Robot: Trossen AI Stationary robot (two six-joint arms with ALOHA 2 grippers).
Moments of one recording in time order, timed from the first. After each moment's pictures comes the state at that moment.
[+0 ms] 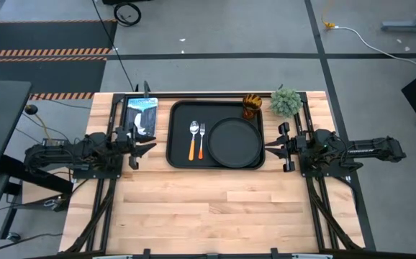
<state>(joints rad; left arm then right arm) 0.03 0.10 0.09 0.12 -0.17 -0.12 -0.05 0.22 0.01 0.42 -0.10 -0.13</state>
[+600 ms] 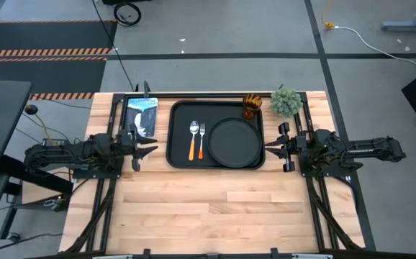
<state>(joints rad) 0.03 0.10 0.09 0.00 -0.17 -0.01 -0.05 0.22 0.01 0.42 -0.10 -0.13</state>
